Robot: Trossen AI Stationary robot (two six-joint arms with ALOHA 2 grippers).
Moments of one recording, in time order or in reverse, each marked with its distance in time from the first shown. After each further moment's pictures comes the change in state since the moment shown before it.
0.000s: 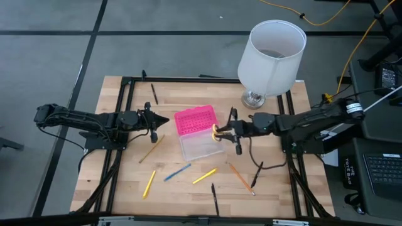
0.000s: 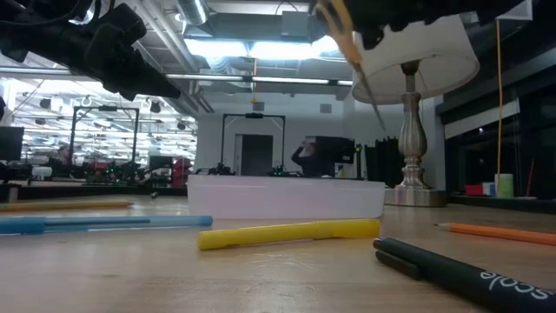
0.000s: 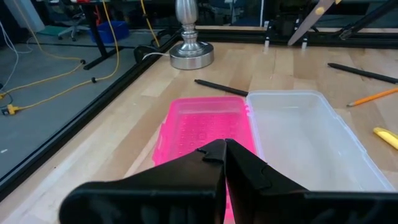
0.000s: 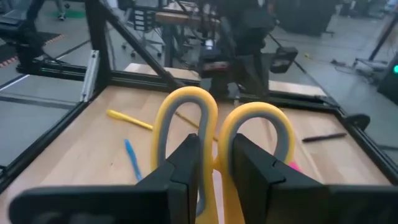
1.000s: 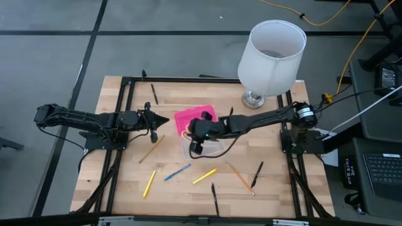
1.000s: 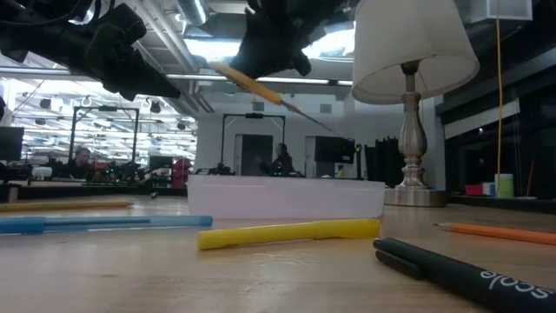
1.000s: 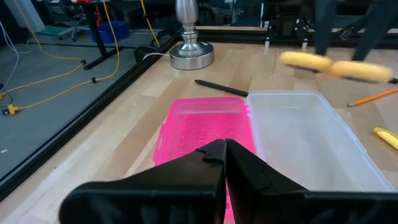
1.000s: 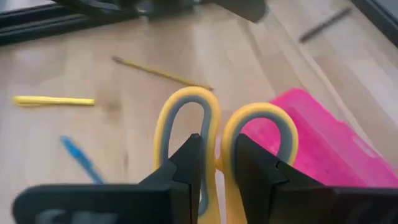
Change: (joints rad) left arm 0.000 0.000 0.000 0.000 -0.001 0.000; right arm -0.004 0.651 0.802 -0.688 0.204 0.372
